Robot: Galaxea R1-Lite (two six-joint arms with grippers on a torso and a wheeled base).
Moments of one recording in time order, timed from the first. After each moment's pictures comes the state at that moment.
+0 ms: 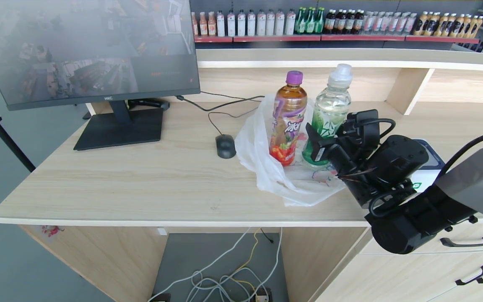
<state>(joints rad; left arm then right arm) 0.00 0.00 0.00 0.00 0.00 0.01 0.40 2.10 -0.90 -1.57 -0.15 -0.15</state>
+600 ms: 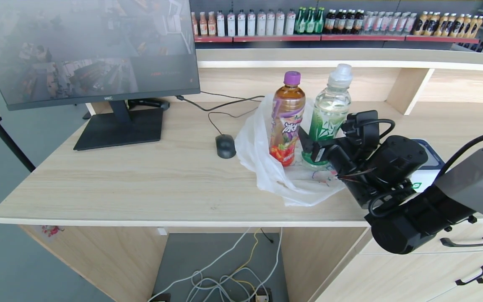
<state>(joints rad) 0.00 0.00 0.00 0.00 0.00 0.01 0.40 2.10 -0.90 -1.57 -0.15 -0.14</state>
